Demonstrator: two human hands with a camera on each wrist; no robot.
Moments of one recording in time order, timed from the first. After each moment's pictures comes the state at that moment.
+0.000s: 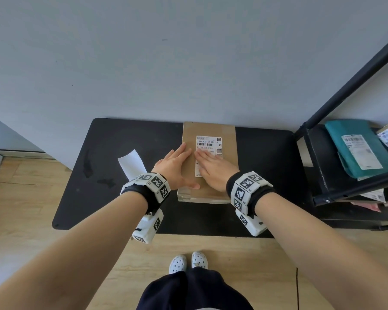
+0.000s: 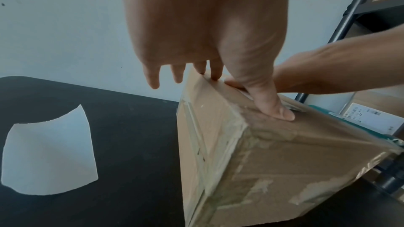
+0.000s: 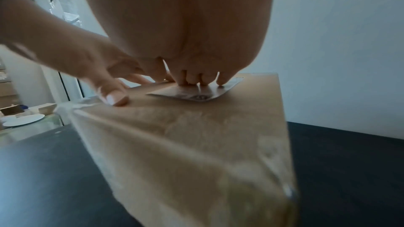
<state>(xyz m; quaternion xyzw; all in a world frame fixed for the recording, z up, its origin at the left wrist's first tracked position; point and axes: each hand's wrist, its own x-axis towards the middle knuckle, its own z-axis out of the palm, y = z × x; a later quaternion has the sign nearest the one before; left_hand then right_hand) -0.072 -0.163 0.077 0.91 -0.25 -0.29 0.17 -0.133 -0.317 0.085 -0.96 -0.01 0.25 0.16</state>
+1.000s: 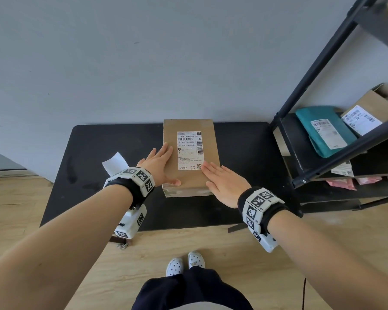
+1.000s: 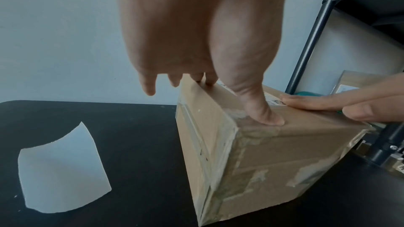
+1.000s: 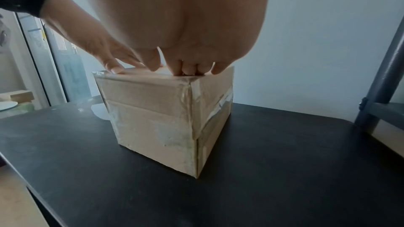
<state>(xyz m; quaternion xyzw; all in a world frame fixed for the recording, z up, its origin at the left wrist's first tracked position) -0.083 -0.163 0.091 0.90 -0.28 -0.31 0.06 -0.222 -0.343 0.079 -0.97 0.01 0.21 0.10</state>
